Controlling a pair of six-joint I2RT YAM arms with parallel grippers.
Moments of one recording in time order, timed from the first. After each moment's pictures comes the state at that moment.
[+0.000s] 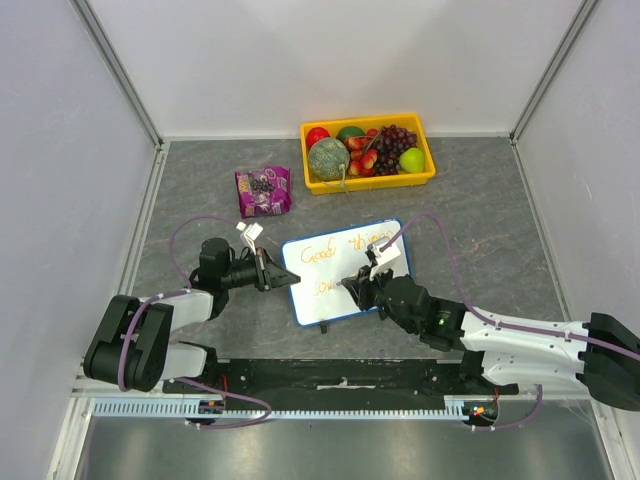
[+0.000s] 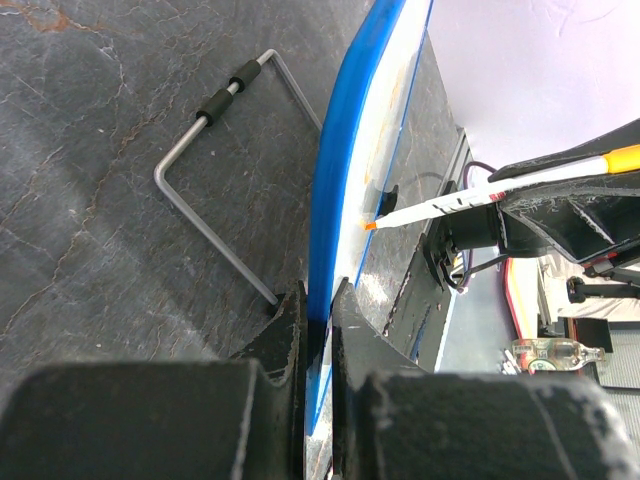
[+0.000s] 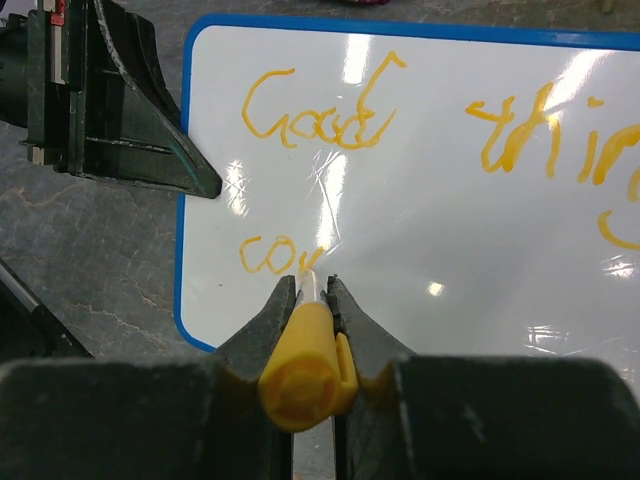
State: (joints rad) left arm -0.21 1.31 0.27 0.62 0.92 -0.63; right arm 1.13 1.02 0.46 0.25 0.43 0.42
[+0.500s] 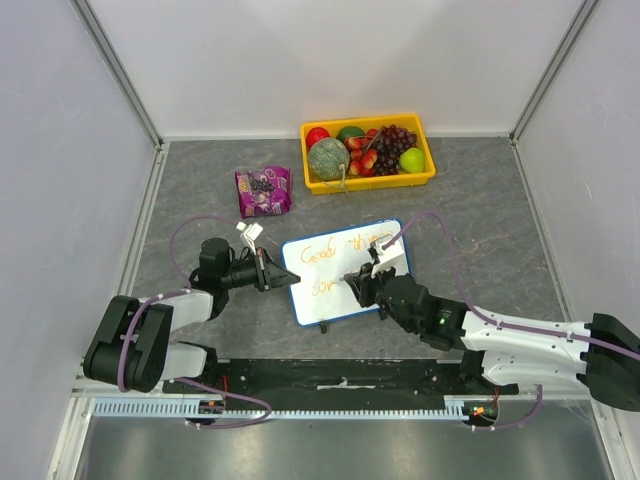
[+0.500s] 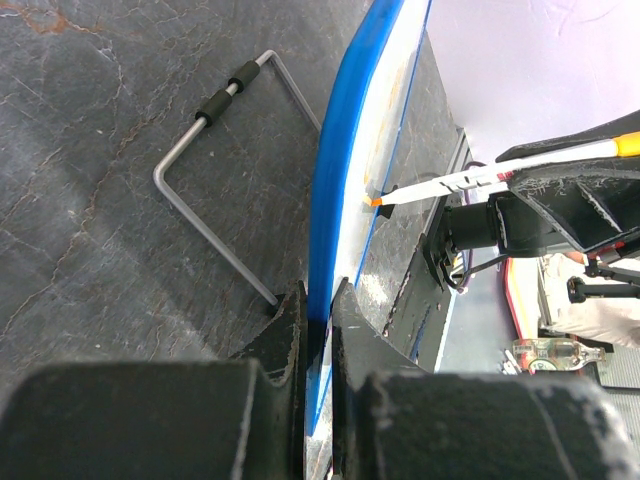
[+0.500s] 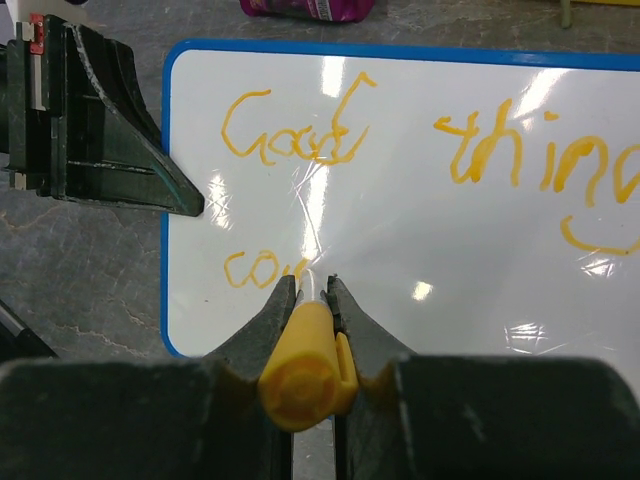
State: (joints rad) left arm -0.21 1.31 0.27 0.62 0.92 -0.63; right arm 1.13 1.02 0.48 0.24 0.48 0.42
